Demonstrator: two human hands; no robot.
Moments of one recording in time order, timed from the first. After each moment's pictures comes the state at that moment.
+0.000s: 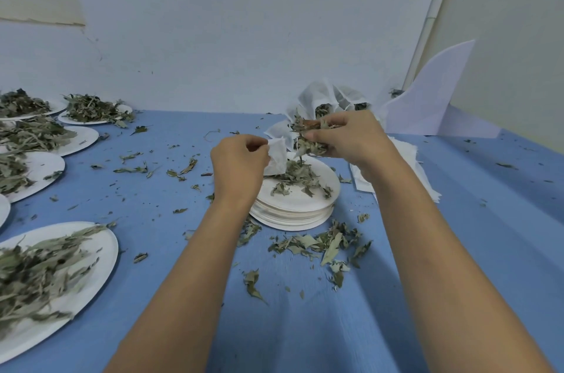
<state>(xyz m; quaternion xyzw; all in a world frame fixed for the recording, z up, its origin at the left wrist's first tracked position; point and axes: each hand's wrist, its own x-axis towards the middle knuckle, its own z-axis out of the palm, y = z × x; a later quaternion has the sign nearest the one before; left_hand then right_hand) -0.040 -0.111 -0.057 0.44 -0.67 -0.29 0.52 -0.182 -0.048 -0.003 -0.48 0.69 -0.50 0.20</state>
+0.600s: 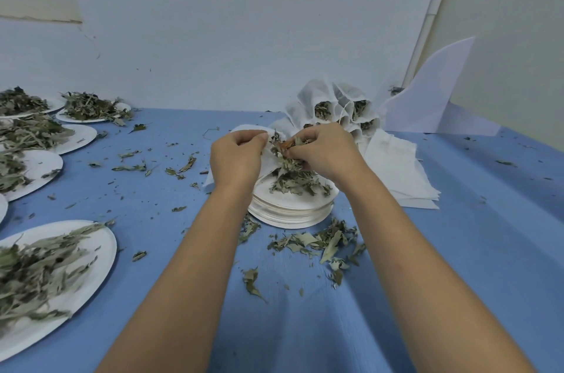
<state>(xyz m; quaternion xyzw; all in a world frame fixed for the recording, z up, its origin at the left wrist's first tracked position) -0.046 -0.111 -0.051 0.44 -0.52 -0.48 0.56 -0.161 -0.063 -0.023 -0.52 0.72 -0.43 0.15</state>
